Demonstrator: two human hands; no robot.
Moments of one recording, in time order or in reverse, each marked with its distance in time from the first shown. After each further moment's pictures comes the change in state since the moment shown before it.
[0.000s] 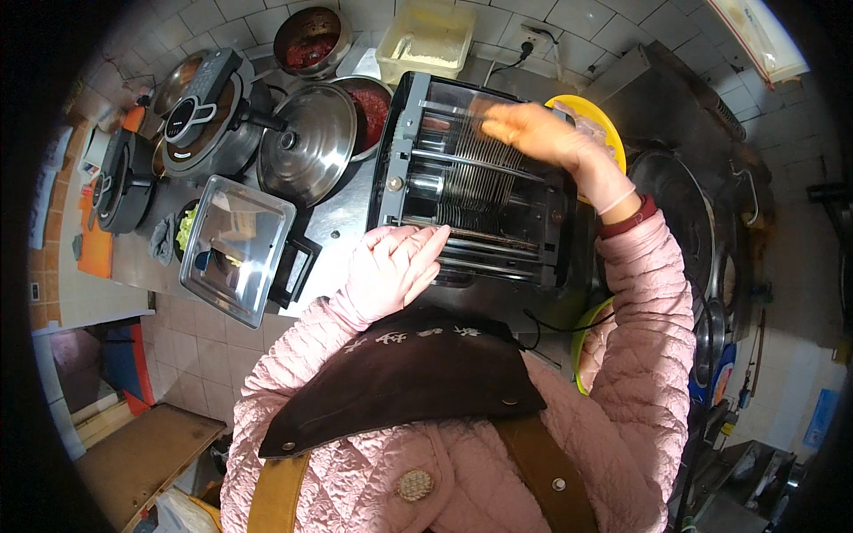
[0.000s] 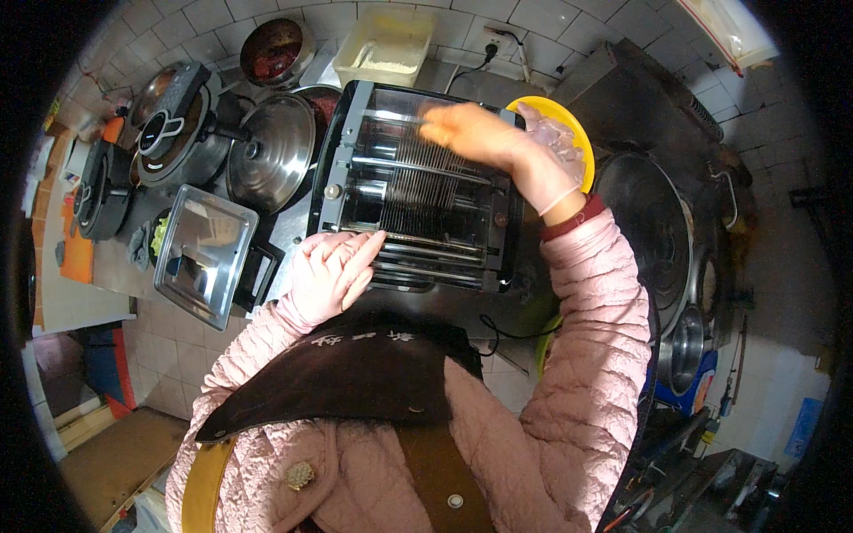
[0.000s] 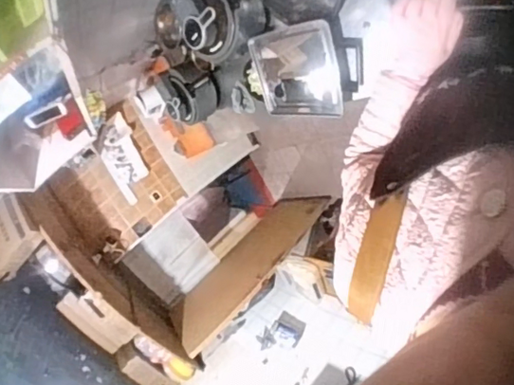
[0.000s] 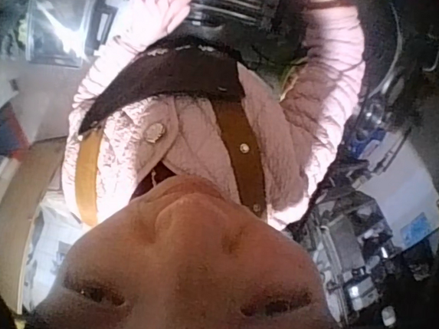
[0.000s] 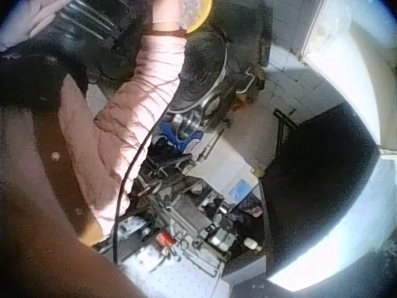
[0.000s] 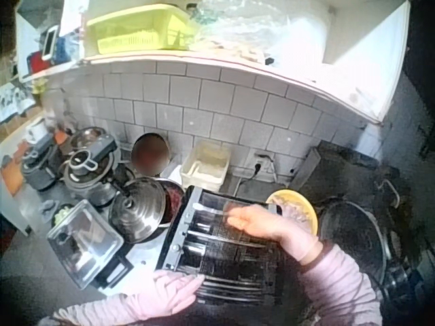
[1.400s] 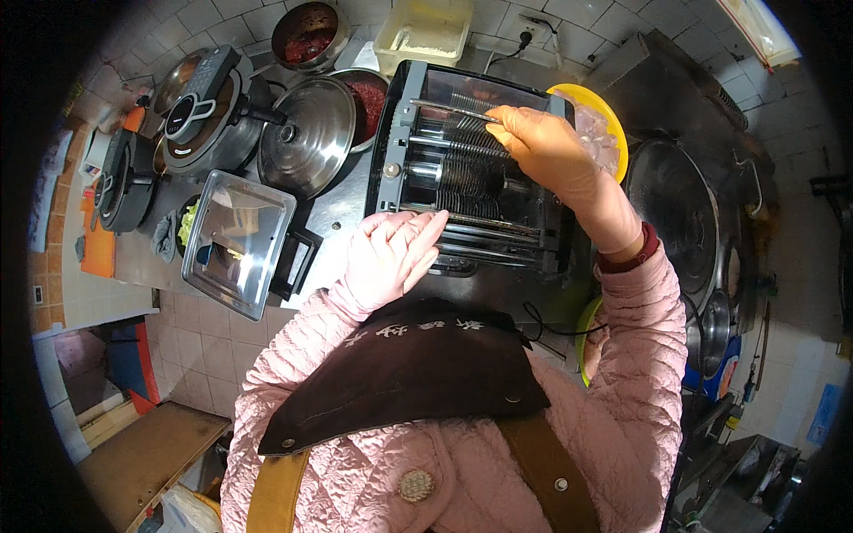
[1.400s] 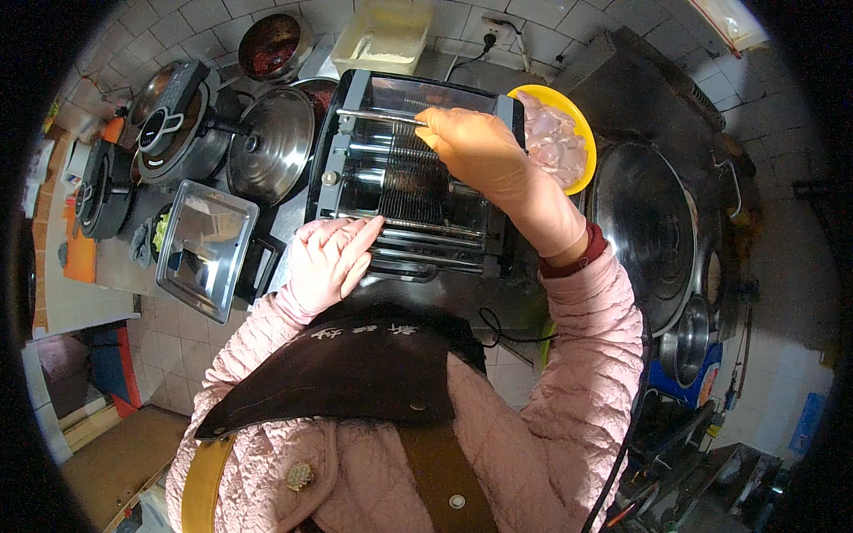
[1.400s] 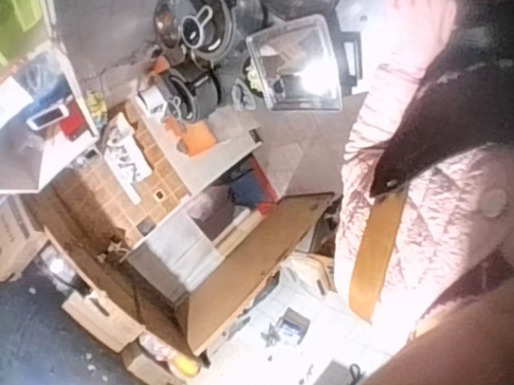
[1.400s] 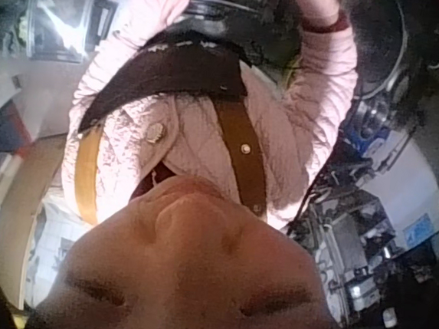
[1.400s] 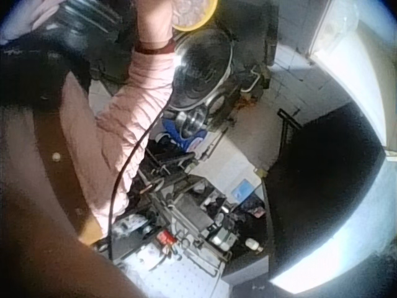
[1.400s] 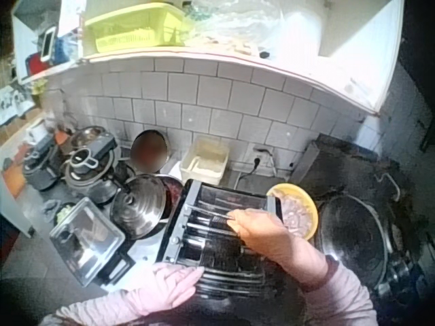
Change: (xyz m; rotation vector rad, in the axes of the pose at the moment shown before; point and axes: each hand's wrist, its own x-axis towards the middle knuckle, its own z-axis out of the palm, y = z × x) left_hand 0.000 0.004 0.000 0.016 0.045 -0.030; right_hand -0.048 -0.041 0.034 -0.267 0.446 -0.250
